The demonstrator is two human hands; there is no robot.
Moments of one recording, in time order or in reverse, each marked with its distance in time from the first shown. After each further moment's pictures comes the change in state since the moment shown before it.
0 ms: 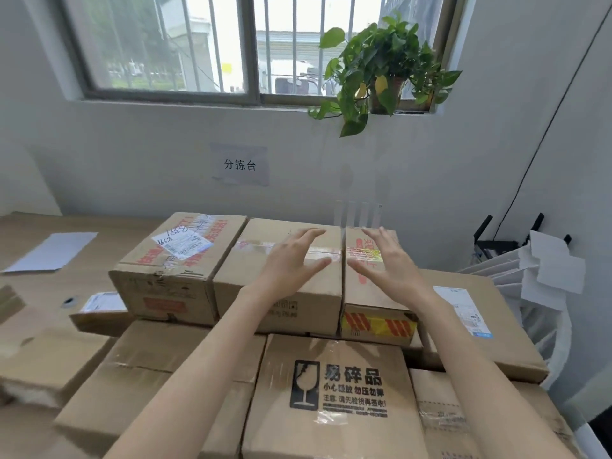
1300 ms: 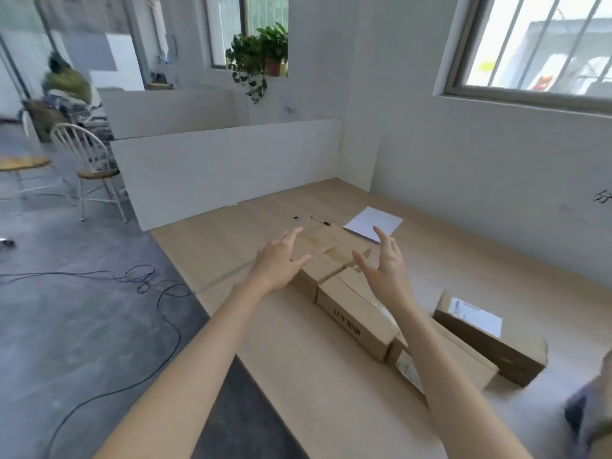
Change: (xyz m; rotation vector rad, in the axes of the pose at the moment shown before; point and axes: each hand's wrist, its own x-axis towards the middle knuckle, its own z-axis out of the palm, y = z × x) left_hand -0.474 -0.510 -0.481 0.275 0.315 -0.839; right_hand 0.002 -0.674 0.541 0.387 -0.250 -0.409
